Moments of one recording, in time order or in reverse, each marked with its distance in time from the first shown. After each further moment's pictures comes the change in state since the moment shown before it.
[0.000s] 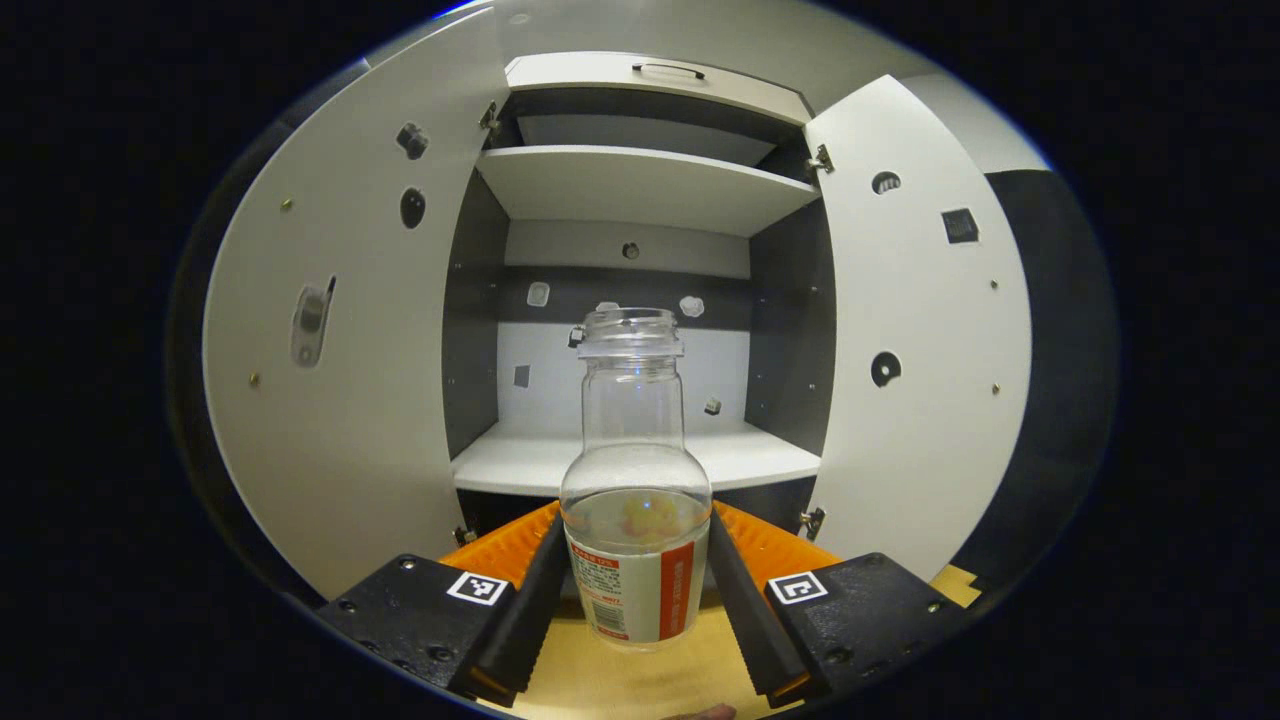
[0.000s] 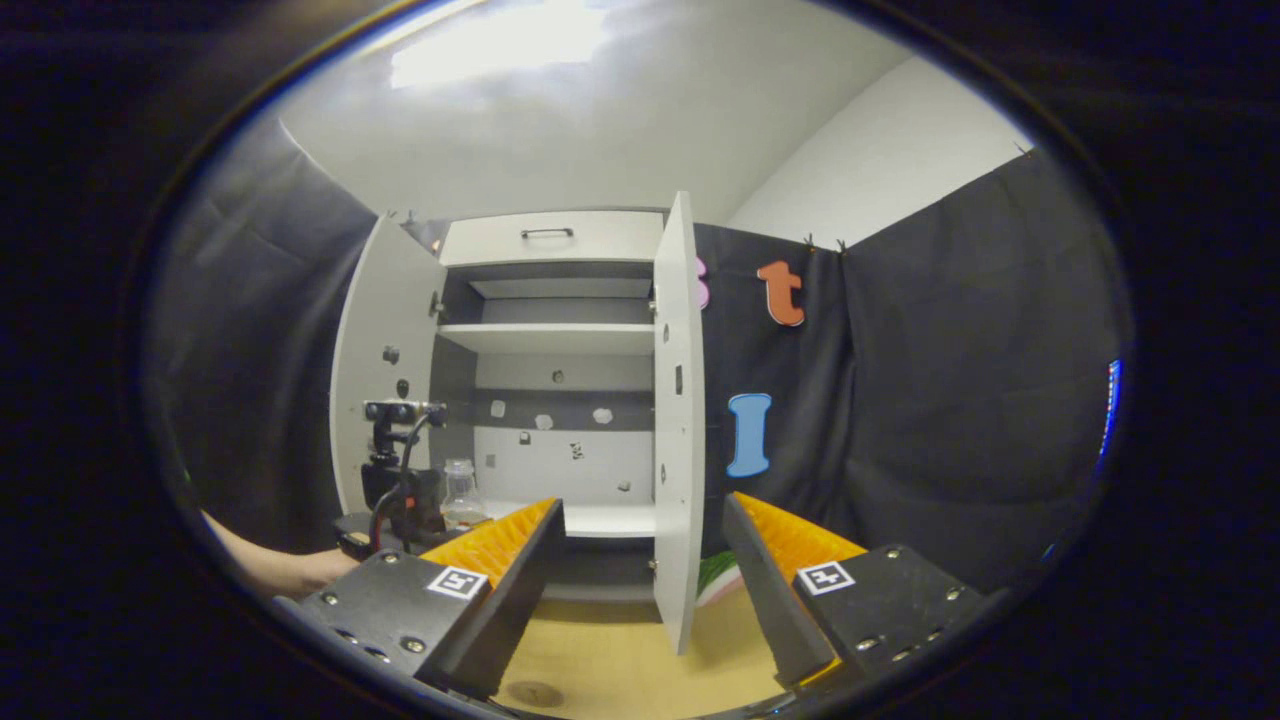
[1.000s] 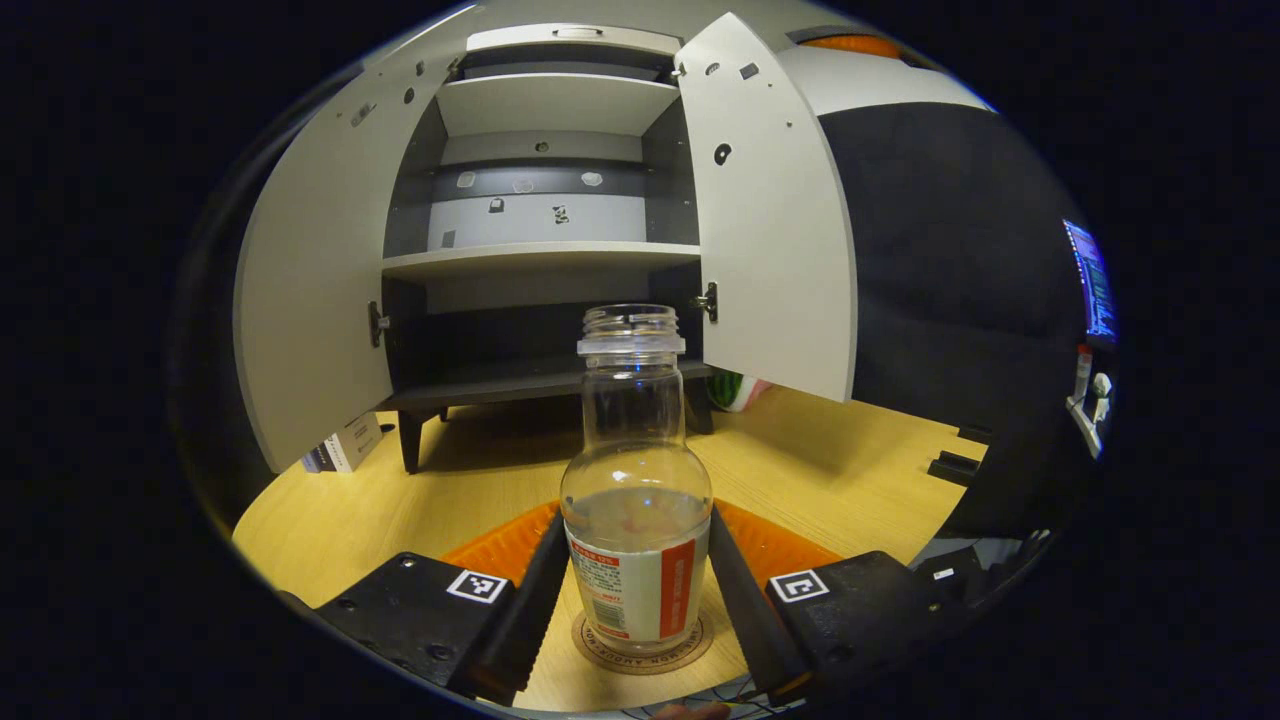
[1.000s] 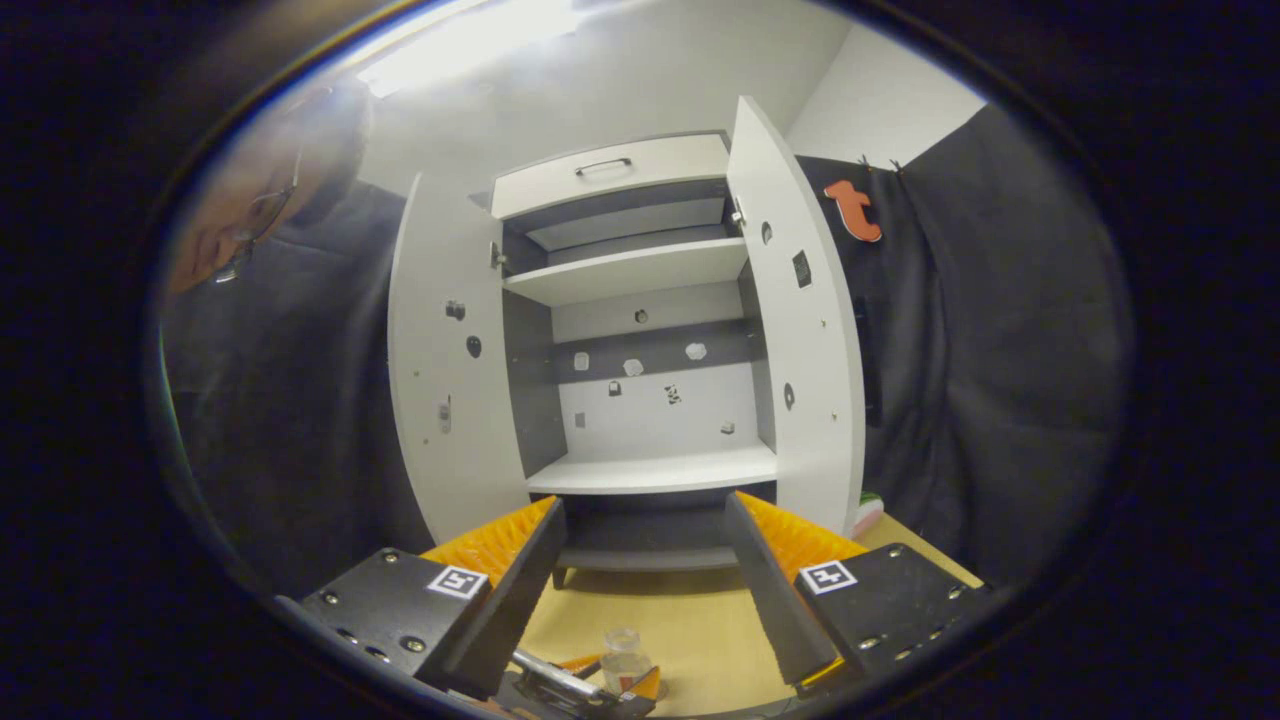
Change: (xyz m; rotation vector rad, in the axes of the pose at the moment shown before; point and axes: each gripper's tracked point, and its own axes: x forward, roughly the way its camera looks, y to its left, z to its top) left arm -0.087 -0.070 -0.273 0.083 0.131 -0.181; right arm 0.043 0.094 -0.081 0.129 0.170 0.197
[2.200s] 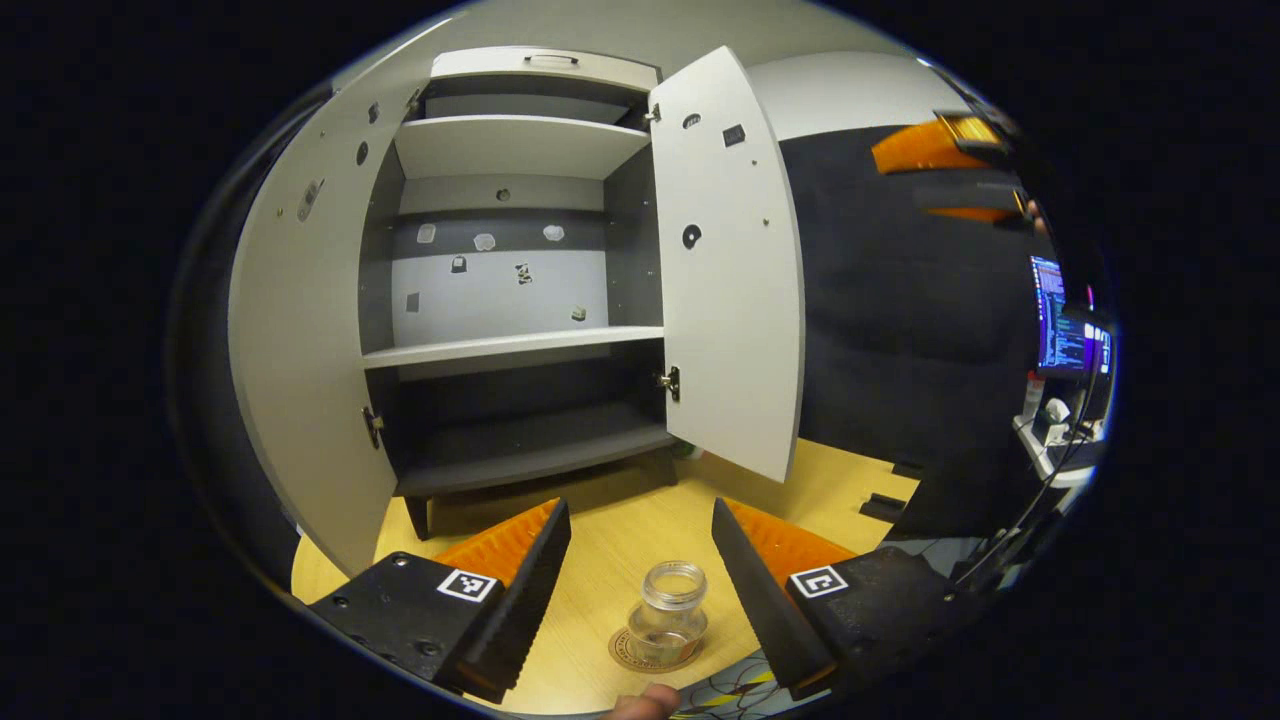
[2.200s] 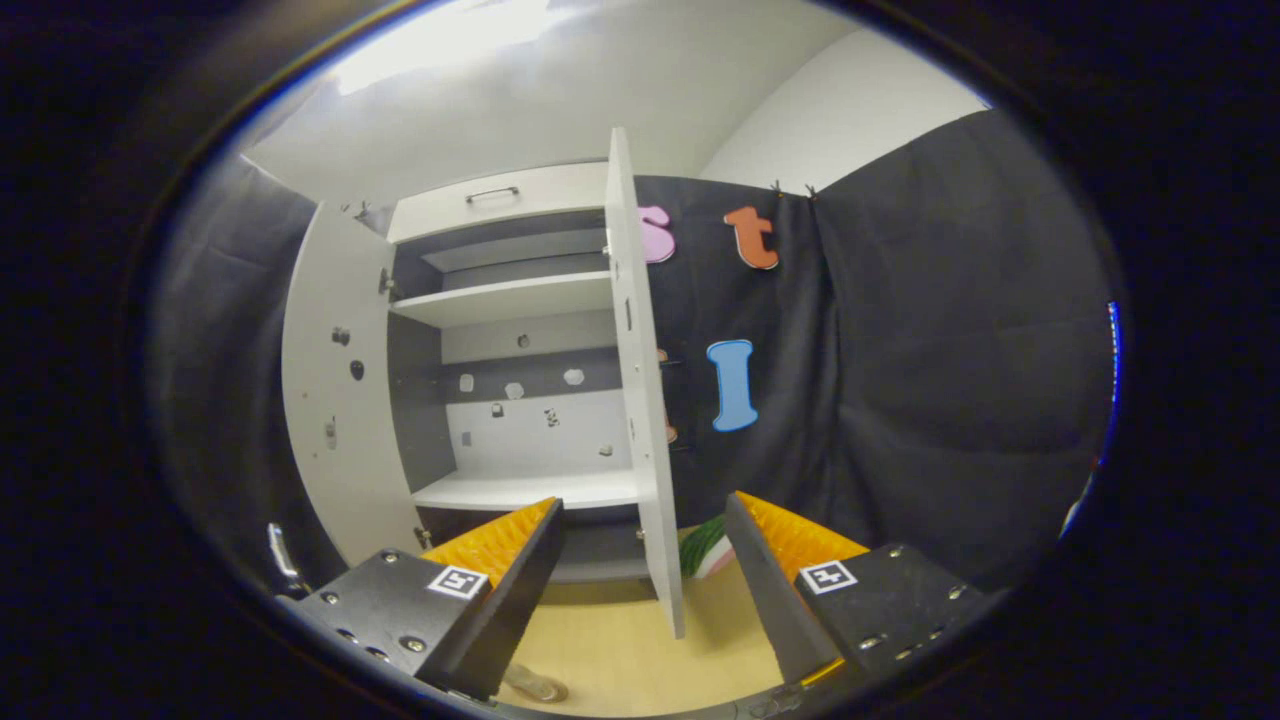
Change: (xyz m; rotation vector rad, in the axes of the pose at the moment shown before) left arm -0.062 0.012 0.151 0.038 -0.025 -0.149; right arm -0.039 -0.153 0.053 -0.015 -0.079 -0.306
